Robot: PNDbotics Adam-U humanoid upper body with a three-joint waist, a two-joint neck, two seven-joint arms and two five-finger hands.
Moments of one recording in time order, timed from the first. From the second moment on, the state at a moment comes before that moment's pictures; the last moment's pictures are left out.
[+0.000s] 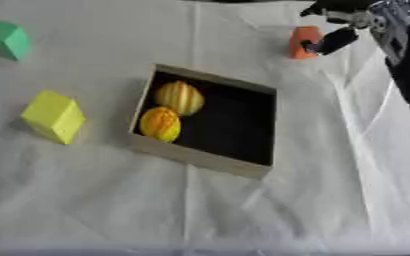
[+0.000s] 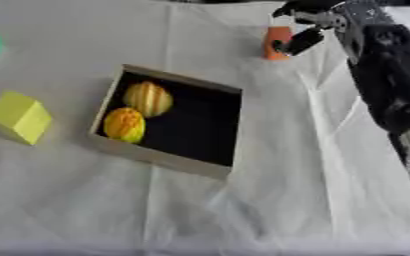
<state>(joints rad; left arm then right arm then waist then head) -0.22 0.39 0.05 -1.98 0.30 -0.17 -0.11 -1.09 -0.57 0.10 -0.66 1.17 -0.39 0.42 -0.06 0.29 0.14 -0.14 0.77</state>
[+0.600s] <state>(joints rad) -0.22 0.39 0.05 -1.98 0.30 -0.17 -0.11 -1.11 -0.57 0.09 -0.62 1.25 -0.40 0.40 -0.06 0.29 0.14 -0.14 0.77</state>
